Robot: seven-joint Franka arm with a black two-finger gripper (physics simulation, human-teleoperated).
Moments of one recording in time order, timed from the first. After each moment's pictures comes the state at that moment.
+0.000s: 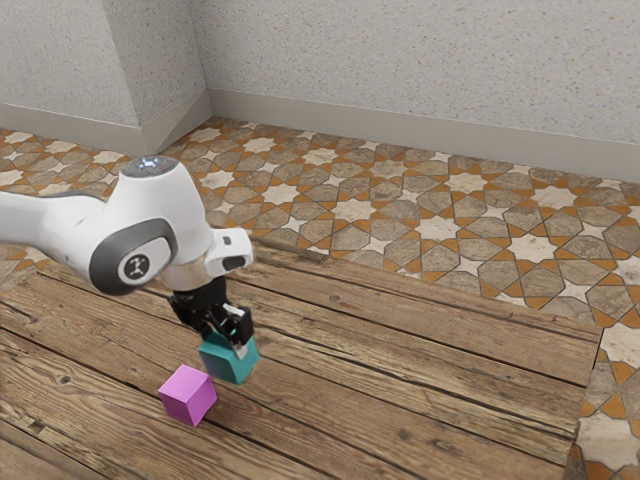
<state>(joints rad) -0.53 -0.23 0.36 -2.48 0.08 2.34 -0.22</state>
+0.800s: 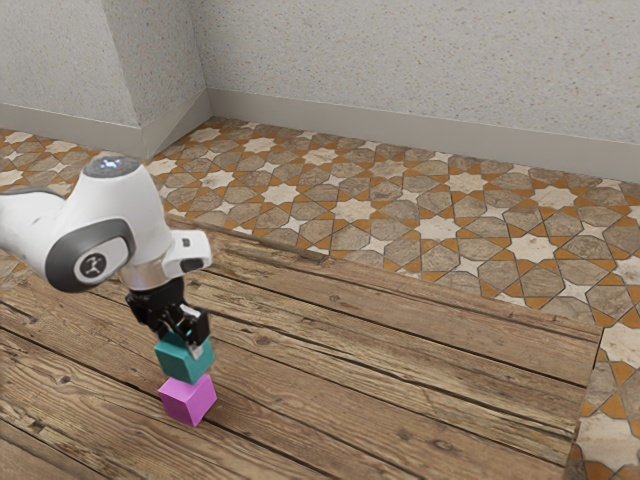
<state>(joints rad) -0.54 -0.33 0.49 -2.56 0.22 2.29 -0.22</state>
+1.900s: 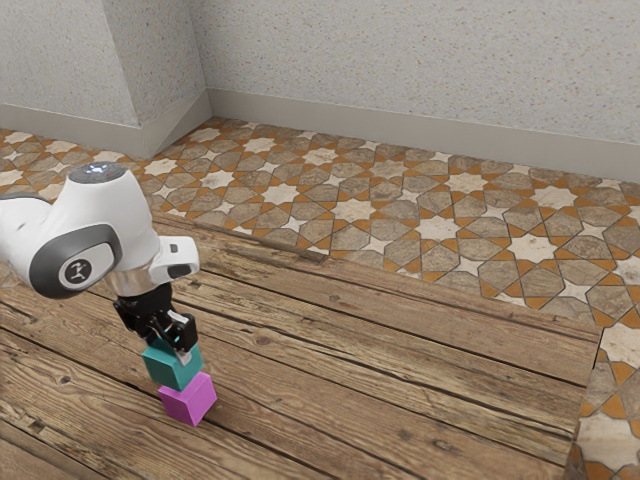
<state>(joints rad) -0.54 -0.38 0.51 -2.59 0.26 2.28 -0.22</state>
